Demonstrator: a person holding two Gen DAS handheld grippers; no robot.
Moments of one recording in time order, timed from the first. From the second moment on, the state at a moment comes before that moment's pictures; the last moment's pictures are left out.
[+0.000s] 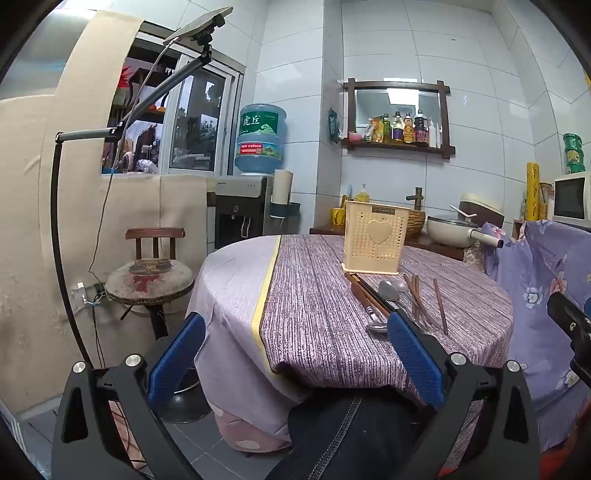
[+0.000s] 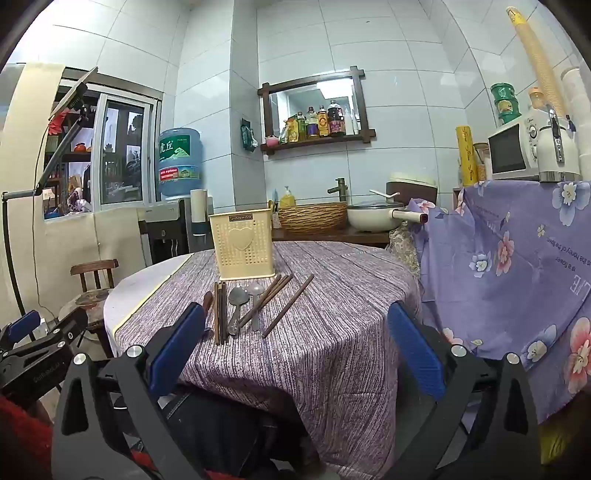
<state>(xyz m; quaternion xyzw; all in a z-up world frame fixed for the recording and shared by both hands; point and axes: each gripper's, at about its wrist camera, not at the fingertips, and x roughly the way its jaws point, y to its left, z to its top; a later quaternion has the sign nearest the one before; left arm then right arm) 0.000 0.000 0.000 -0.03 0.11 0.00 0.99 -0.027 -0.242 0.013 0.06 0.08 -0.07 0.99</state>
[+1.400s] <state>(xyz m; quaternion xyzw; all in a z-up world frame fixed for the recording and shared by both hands) 0.001 0.002 -0.001 -0.03 0.11 0.00 0.99 -0.025 -0.241 0.010 0.06 0.08 -0.07 0.99</state>
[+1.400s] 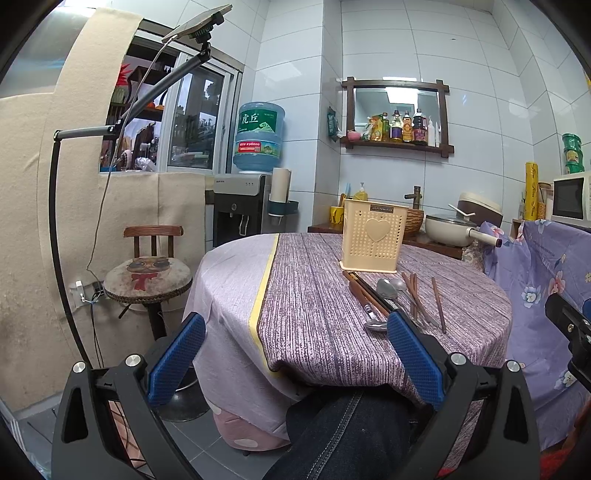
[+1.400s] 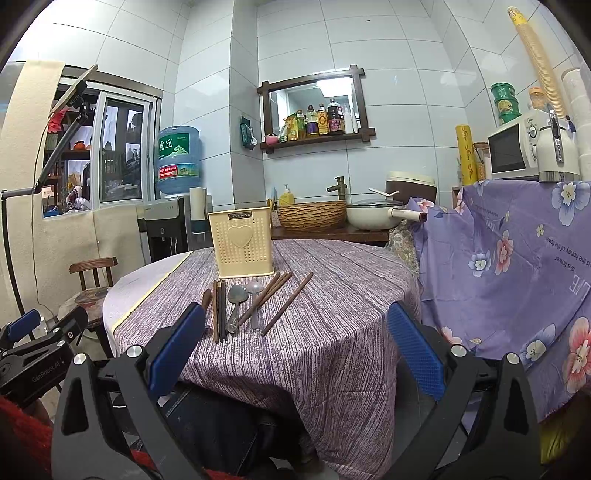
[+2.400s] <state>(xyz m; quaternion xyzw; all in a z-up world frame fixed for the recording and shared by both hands) 0.002 0.001 0.000 -0.03 0.11 0.00 0.99 -0.023 -0.240 0.010 0.06 0.08 -0.07 0.99</state>
